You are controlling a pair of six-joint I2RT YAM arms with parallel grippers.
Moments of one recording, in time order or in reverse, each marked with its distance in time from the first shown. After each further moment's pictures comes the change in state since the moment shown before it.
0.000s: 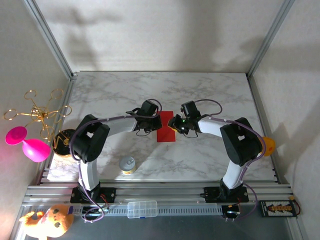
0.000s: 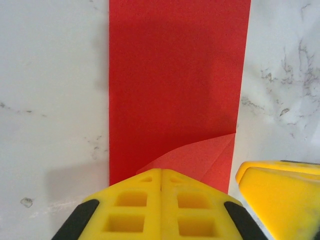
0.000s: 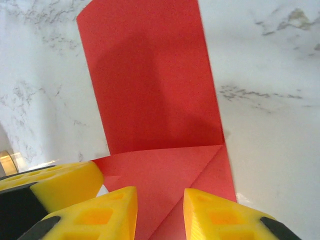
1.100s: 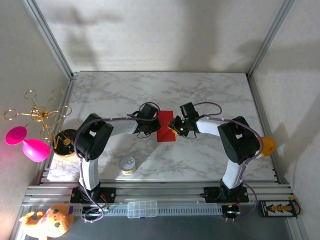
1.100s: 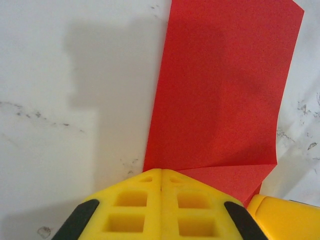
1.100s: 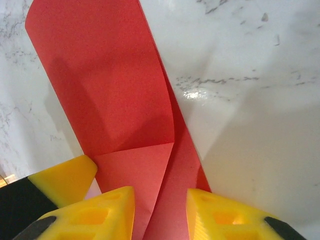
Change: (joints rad) left arm 0.000 0.037 -0.049 0.085 -0.067 -0.108; right arm 0.016 0.032 0.010 -0.029 0.044 0.112
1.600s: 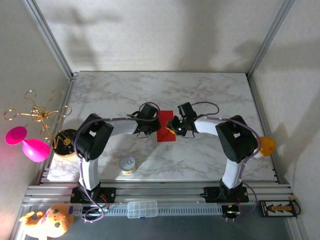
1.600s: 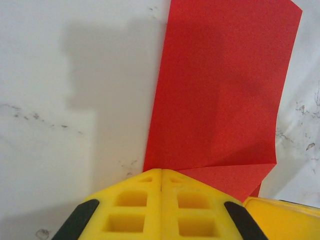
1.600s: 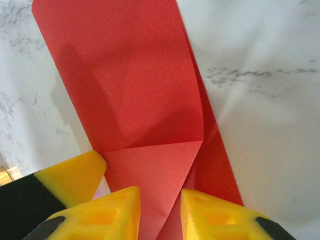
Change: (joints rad) left arm 0.000 0.000 -0.006 0.012 0.001 0.000; right arm 0.018 0.030 0.021 0.016 -0.023 -0.004
